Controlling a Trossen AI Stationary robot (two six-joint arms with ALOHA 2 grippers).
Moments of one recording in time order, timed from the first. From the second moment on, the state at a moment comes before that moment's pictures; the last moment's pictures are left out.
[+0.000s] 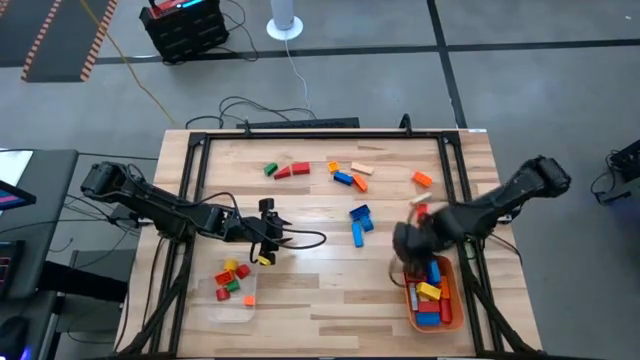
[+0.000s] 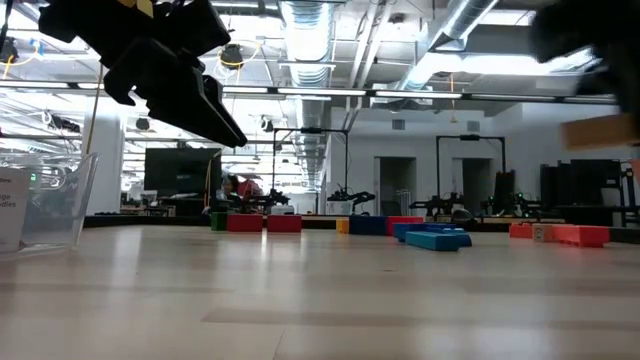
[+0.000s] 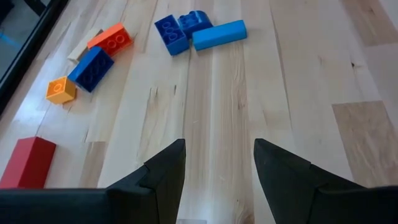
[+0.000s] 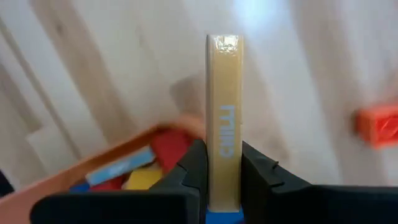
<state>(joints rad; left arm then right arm) -0.24 1.29 0.66 -0.02 -0.41 -0.01 0.46 1.31 0.97 -1.09 0.03 0.88</state>
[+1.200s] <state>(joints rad) -0.24 1.29 0.66 0.00 -0.41 0.04 0.23 1.27 0.84 -1.28 0.27 1.30</state>
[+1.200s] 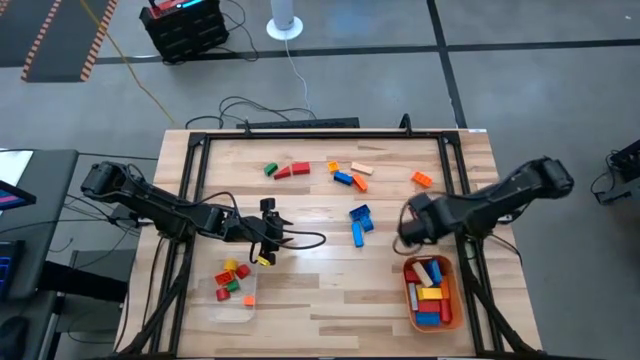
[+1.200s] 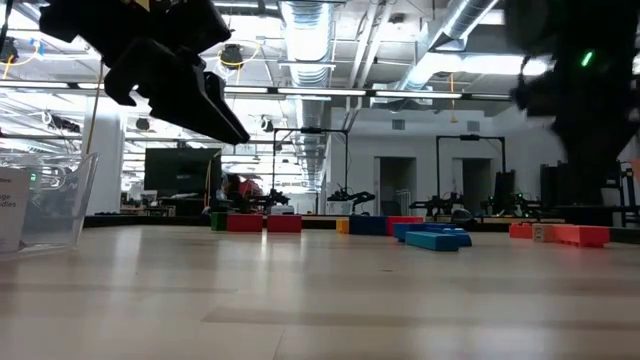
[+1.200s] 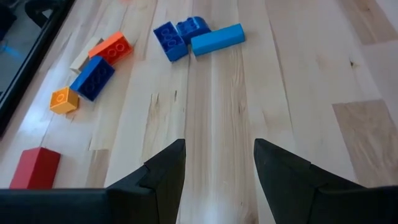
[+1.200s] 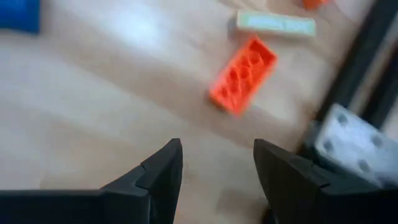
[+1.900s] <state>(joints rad) -0.24 1.29 0.66 -0.04 -0.41 0.01 -0.10 1.06 0.55 -0.99 0.32 1.21</state>
